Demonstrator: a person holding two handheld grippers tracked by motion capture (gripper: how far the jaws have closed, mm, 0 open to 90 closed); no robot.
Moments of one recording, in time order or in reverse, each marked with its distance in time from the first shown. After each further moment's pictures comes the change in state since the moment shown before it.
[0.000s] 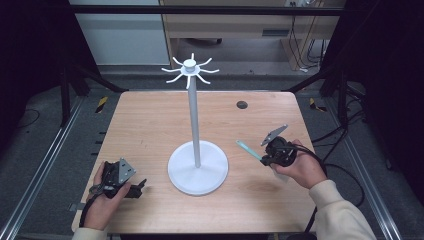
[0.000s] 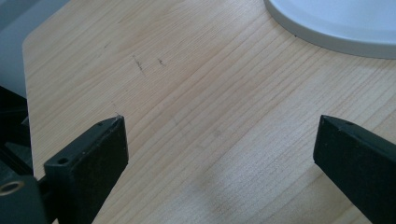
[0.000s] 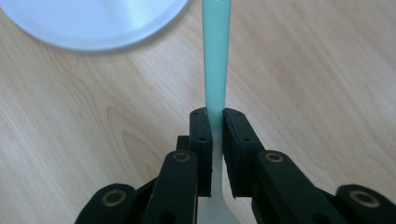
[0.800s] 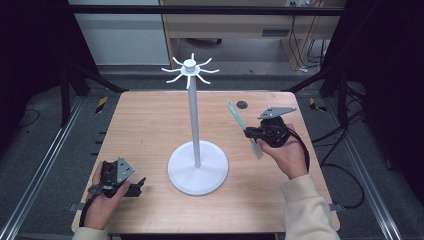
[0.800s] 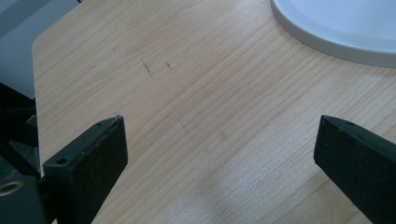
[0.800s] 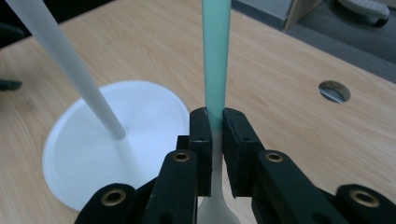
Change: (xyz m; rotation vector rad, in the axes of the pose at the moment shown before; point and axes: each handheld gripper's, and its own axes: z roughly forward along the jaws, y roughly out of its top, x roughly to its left) left arm 0.003 0.000 -0.001 -0.020 0.018 -0.024; right arm -0.001 0.051 -0.024 -0.442 -0.022 0.163
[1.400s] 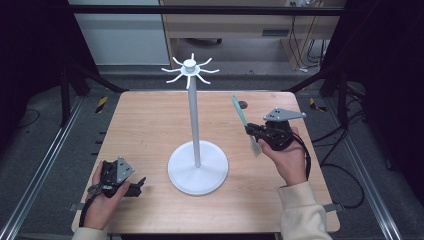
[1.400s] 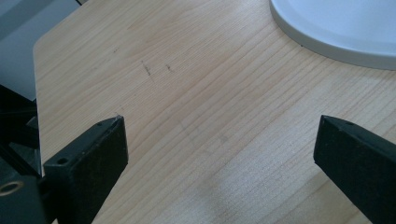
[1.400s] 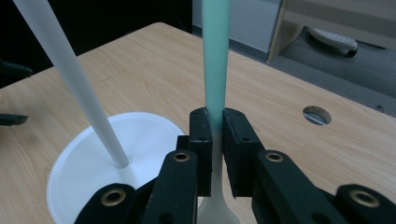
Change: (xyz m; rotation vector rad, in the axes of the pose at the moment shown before) left arm 0.000 0.001 -0.001 -0.006 0.001 0.004; right arm 0.014 -0.002 -0.021 -0.145 -0.053 0.025
